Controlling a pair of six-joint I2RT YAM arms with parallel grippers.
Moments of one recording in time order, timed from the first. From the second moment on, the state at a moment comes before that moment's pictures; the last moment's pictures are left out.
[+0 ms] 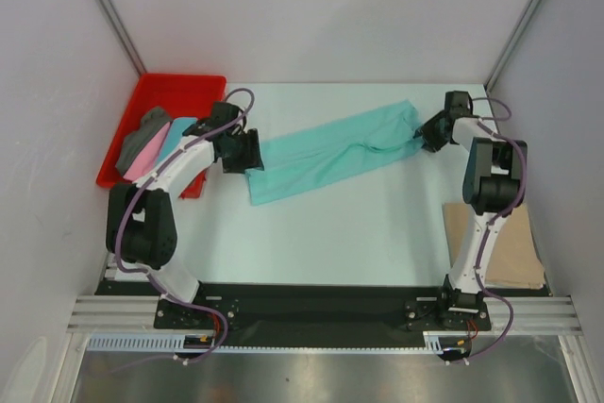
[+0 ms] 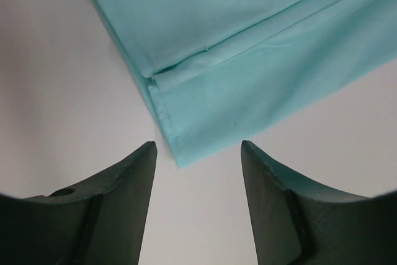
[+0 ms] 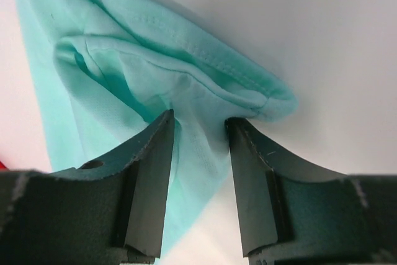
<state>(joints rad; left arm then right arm) -0.24 1.65 1.26 -0.63 0.13 -0.35 -0.10 2.11 1.49 -0.33 -0.10 0.83</state>
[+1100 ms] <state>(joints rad) -0.61 1.93 1.32 -0.76 -0.18 -0.11 -0.04 1.49 1.06 -0.66 -0.15 0.56</state>
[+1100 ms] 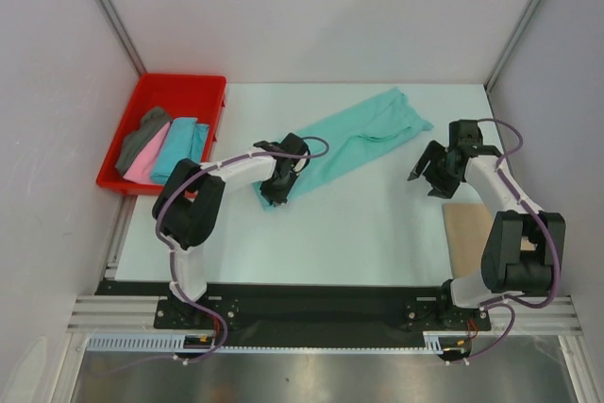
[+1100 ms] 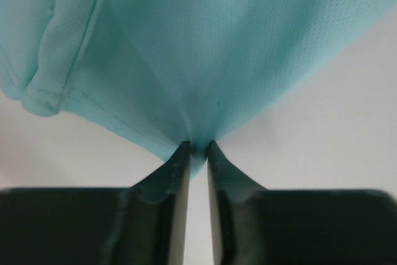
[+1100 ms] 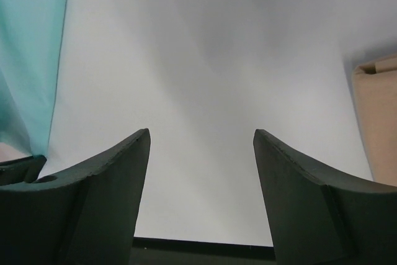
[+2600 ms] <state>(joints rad) -0.49 1.61 1.22 -0.66 0.20 -0.36 -0.15 2.04 1.43 -0.30 -0.31 0.67</state>
